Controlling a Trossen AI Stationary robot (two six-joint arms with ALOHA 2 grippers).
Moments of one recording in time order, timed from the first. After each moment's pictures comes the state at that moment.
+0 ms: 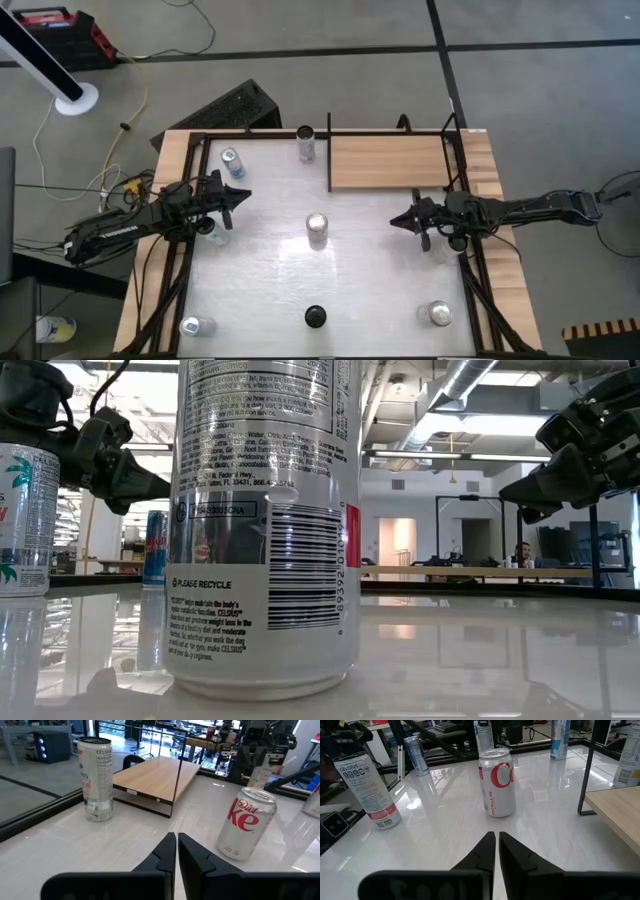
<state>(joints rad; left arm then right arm) 0.35 0.08 0.02 0.01 -0.02 -0.13 -0.03 0.41 0.01 0.21 -0.08 0.15</state>
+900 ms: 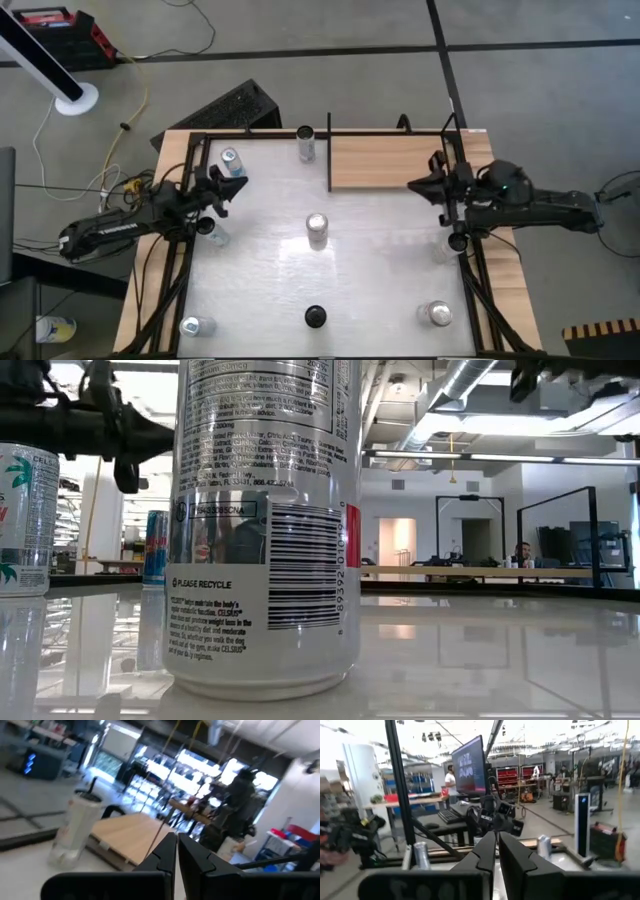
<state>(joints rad) 0.32 0.17 0.04 0.37 -0.10 -0.44 -0.12 0.41 0.49 0.14 -0.11 0.09</state>
